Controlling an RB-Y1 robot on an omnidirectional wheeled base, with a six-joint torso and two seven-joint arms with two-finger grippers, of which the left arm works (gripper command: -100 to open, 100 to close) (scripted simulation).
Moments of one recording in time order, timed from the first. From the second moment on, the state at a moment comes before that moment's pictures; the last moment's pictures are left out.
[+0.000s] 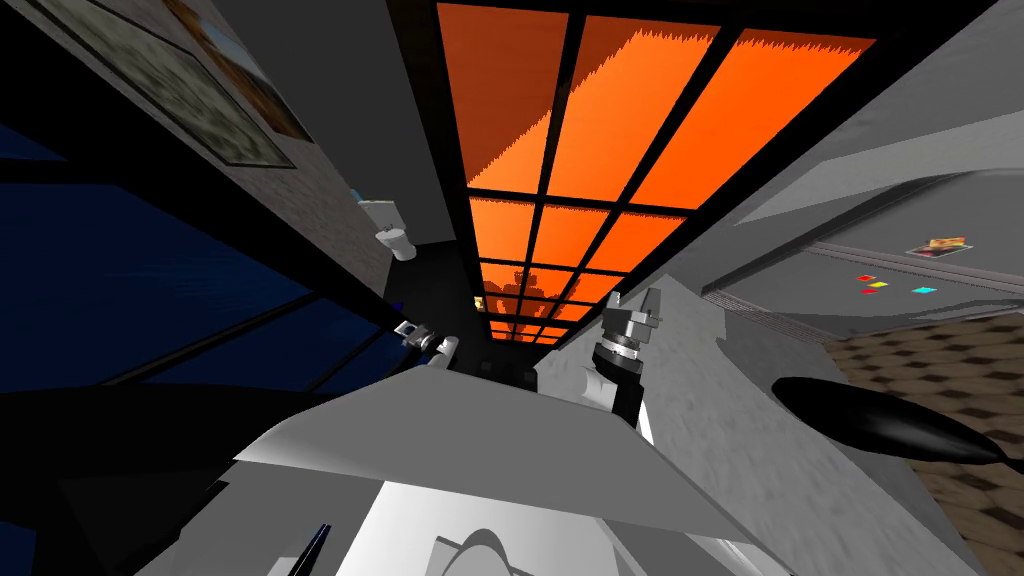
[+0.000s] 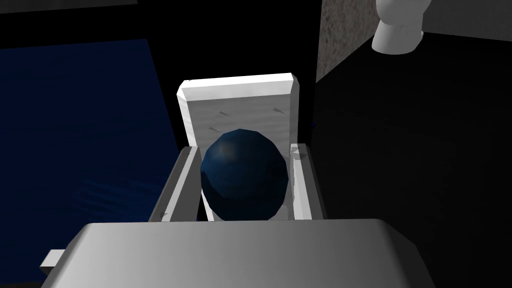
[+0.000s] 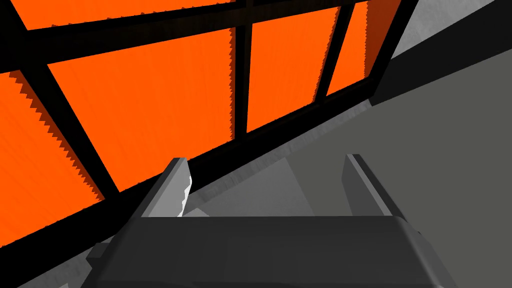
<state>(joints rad) -0.13 0.05 0.53 -0.62 1.01 -1.16 0.95</state>
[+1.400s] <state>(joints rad) -0.16 0.03 0.70 -0.60 1.15 -1.30 0.88</state>
